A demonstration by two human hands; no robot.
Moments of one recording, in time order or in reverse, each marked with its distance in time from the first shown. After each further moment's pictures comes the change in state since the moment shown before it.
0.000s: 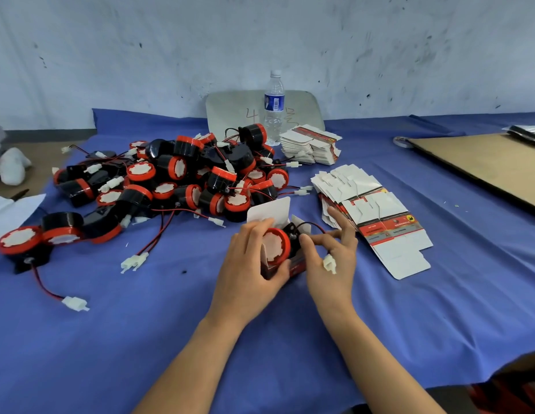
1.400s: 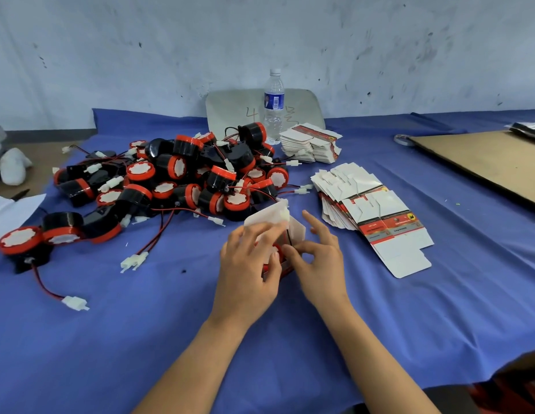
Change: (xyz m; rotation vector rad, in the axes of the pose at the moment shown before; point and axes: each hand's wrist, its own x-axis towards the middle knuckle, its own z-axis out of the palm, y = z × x) left_hand -0.001 0.008 0.001 0.083 0.067 0.066; right_hand 0.003 0.009 0.001 -0.174 -0.293 0.001
